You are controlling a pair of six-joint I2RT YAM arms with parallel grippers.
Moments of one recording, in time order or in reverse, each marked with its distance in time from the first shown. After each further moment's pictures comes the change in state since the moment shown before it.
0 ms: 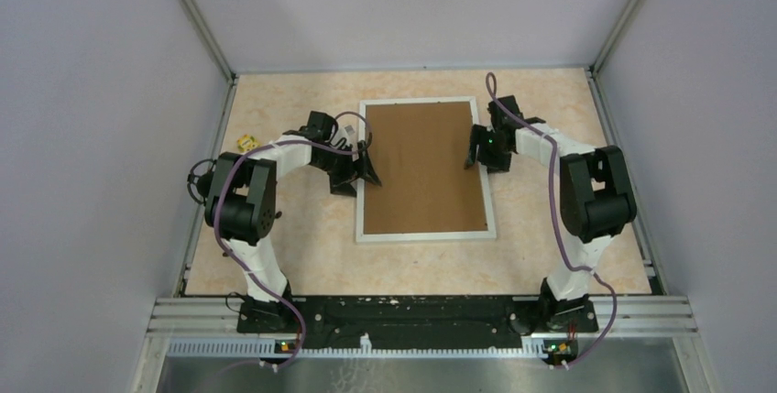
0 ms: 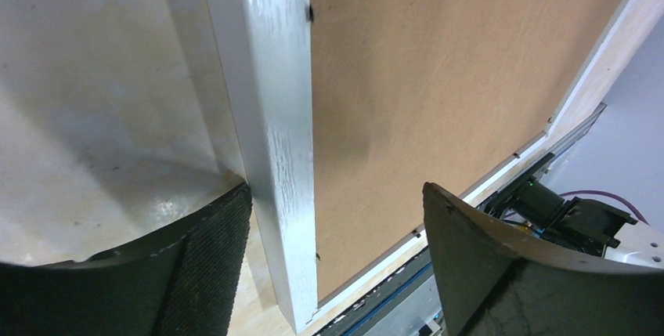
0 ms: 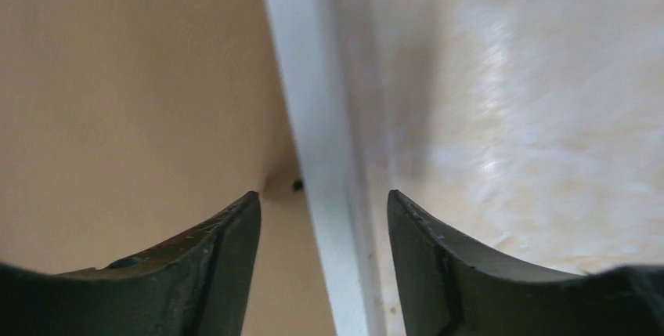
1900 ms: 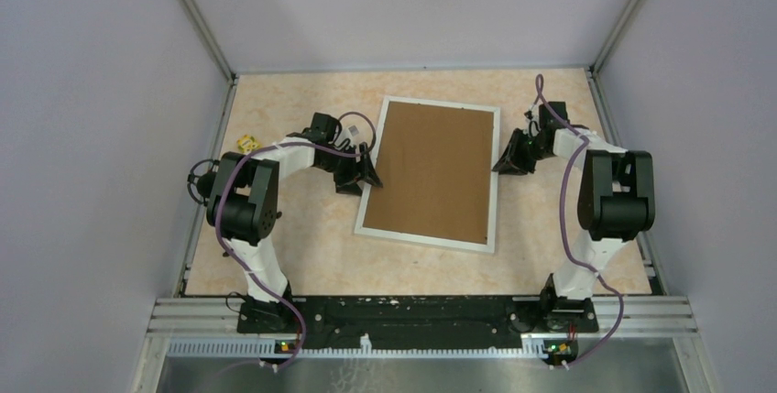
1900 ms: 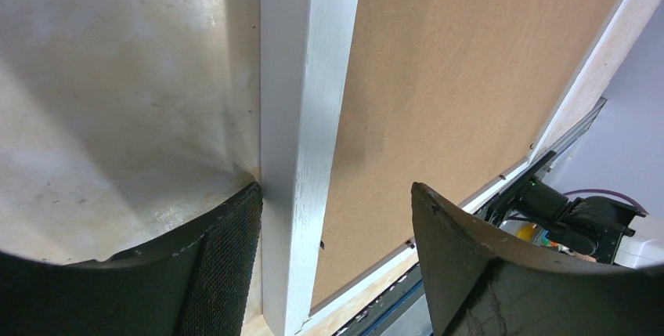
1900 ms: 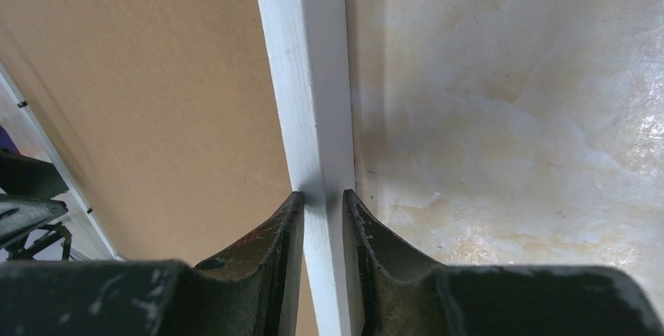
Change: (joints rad) left arm -0.022 0.003 -0.017 0.060 0.009 0.001; right arm -0.283 -0.019 -0.101 0.001 -0.407 -0.059
